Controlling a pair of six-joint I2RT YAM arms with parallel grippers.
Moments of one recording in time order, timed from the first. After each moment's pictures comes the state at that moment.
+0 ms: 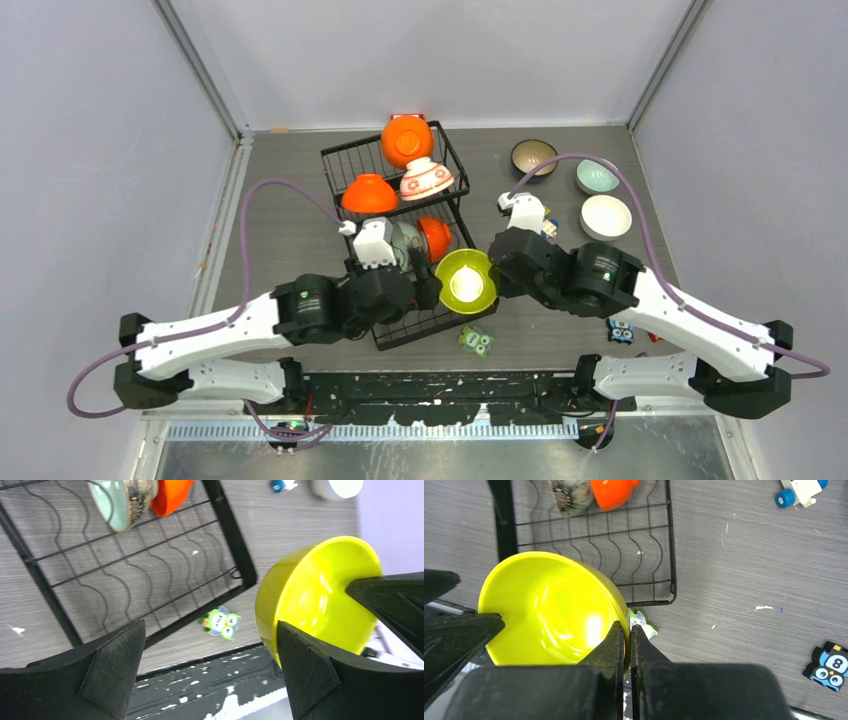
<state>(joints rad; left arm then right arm) -1.31 1.13 1.17 -0.87 -0.67 -1.12 1.11 1.11 1.32 -1.12 0.53 0.76</state>
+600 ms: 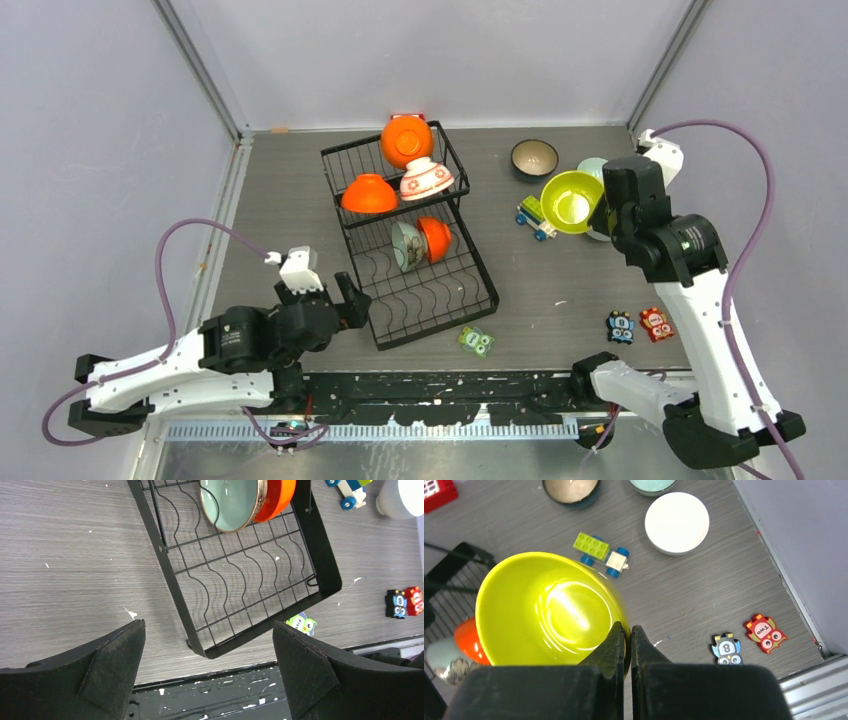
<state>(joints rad) -1.31 0.61 0.83 -1.03 -0.79 -1.14 0.39 1.02 1.49 -1.17 0.56 0.57</state>
